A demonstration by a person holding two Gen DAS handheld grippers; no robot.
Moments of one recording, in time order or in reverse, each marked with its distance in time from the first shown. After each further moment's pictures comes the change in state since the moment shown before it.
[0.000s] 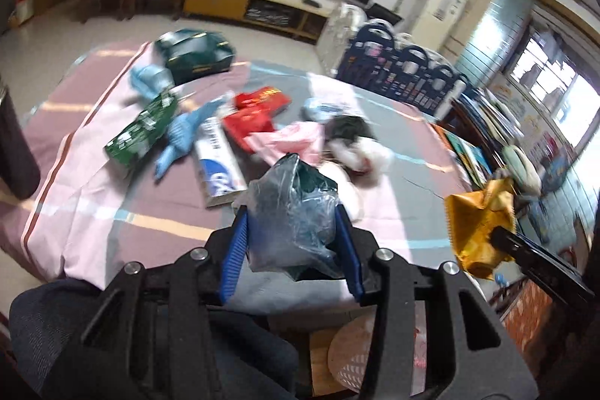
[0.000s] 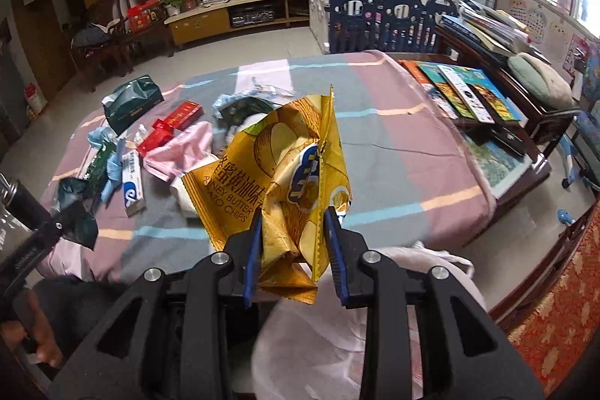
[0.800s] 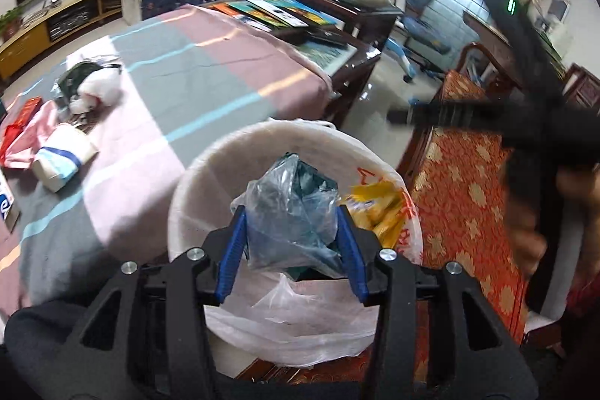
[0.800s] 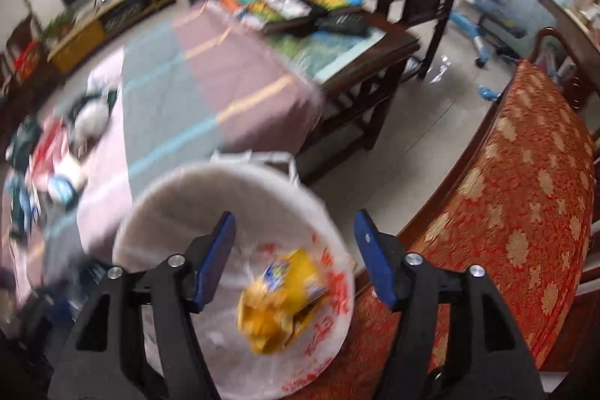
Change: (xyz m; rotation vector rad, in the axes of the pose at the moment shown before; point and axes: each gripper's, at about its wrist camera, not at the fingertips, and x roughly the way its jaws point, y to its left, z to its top) left arm 0.013 -0.221 -0.139 0.622 0.307 -0.403; right arm -0.044 -0.174 -0.079 0.387 0.137 -0.285
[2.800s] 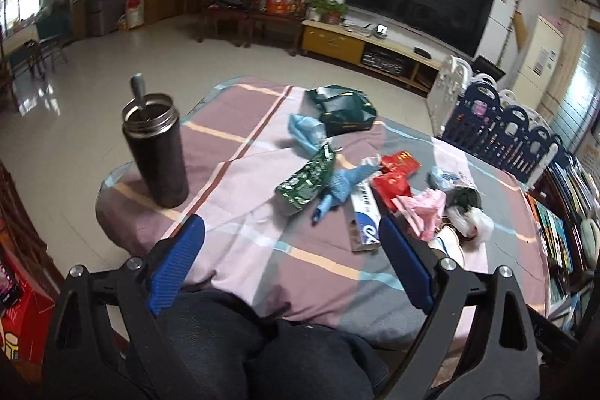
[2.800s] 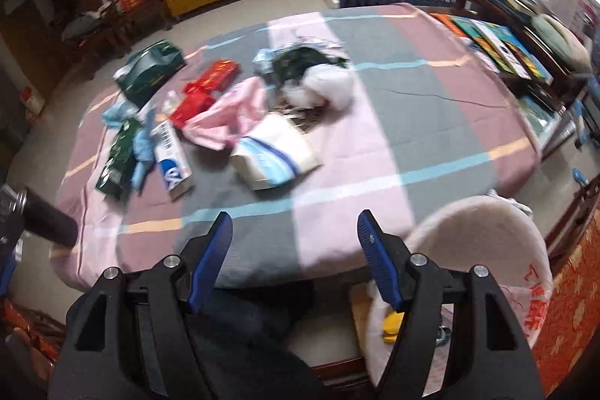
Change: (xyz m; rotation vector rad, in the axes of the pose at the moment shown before) left arm -0.225 0.265 -0.088 -0.876 -0.363 0.850; right arm -0.004 0.306 -0.036 -0.367 0.038 0.306
